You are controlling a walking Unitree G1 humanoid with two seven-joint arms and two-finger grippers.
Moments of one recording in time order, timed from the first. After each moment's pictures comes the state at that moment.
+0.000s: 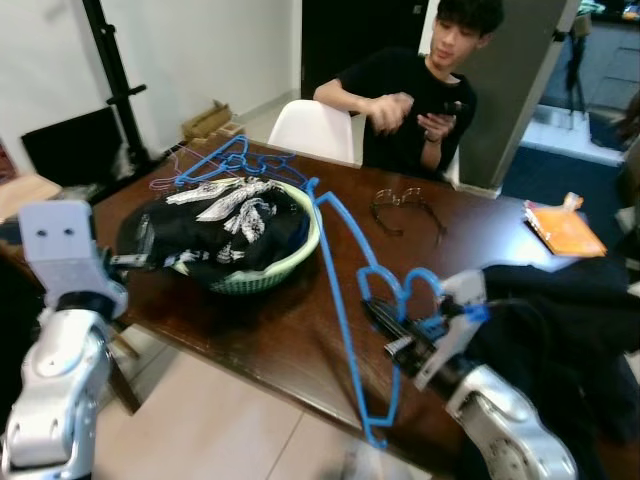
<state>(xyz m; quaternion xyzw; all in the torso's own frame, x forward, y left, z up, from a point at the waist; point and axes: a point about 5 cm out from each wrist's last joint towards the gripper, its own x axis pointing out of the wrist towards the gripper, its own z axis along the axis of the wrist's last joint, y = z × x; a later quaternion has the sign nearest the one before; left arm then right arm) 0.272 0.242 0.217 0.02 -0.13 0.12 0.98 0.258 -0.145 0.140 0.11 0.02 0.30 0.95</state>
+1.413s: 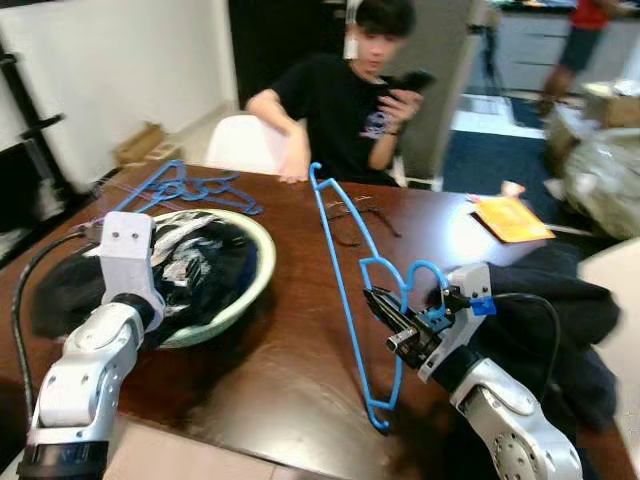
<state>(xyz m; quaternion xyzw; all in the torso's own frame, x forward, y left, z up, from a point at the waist) 0.306 0.213 0.179 0.02 0.03 -0.01 1.00 0.257 -0.151 0.146 0.10 0.01 0.28 0.95</state>
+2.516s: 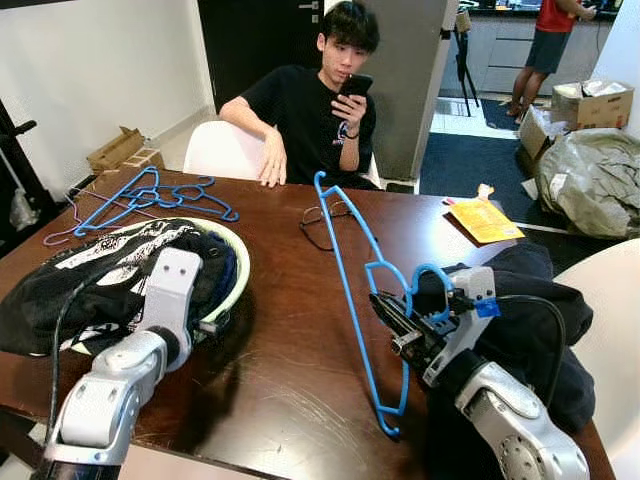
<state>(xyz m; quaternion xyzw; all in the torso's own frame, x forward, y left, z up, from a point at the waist) 0.284 0.195 0.136 0.07 0.18 -0.06 0.98 0.257 -0.152 0.148 0.10 0.02 0.28 0.95</state>
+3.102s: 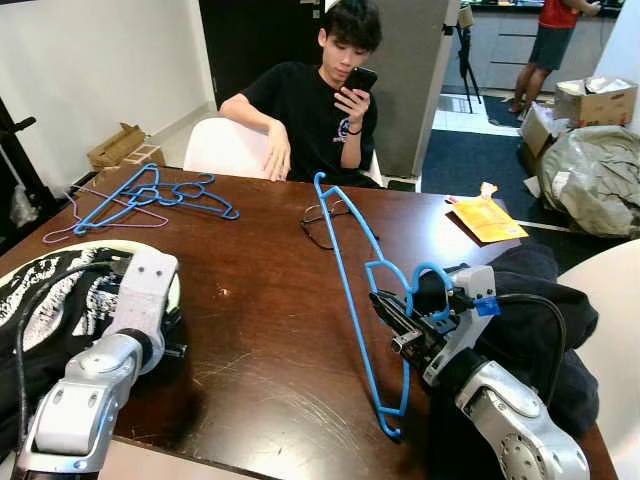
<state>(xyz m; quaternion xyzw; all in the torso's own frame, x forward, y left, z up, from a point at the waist) 0.279 0.220 0.148 0.11 0.18 0.00 0.98 0.258 -0.152 0.149 0.10 0.01 0.28 0.95</state>
